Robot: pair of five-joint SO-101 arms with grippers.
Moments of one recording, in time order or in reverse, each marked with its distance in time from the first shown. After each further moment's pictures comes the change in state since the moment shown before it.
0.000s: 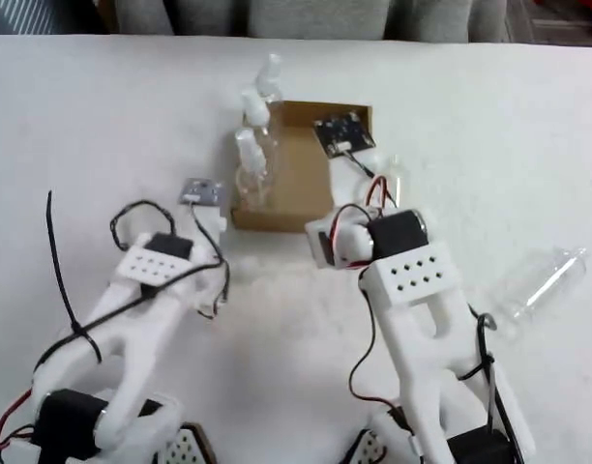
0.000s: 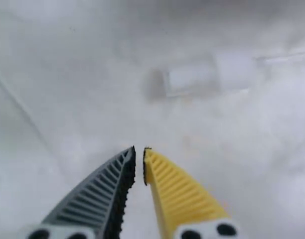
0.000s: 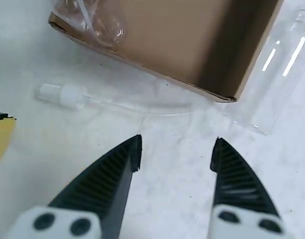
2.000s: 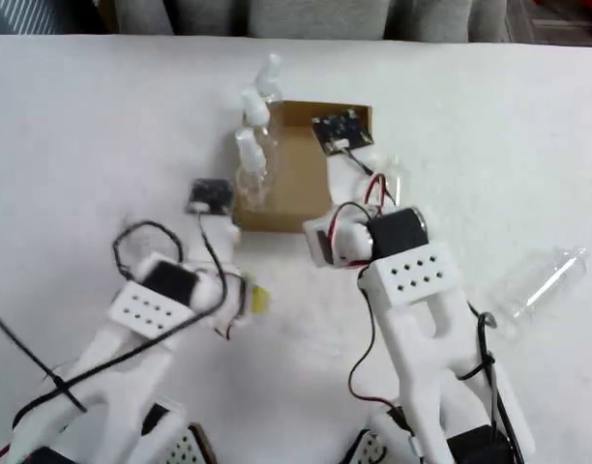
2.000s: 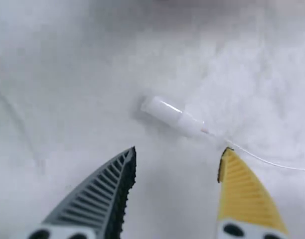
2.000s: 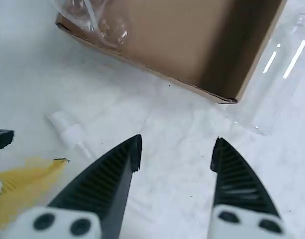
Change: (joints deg) left arm 9.1 -18.6 6.1 2.2 8.0; right arm -0.4 0.1 -2.0 1.6 0.0
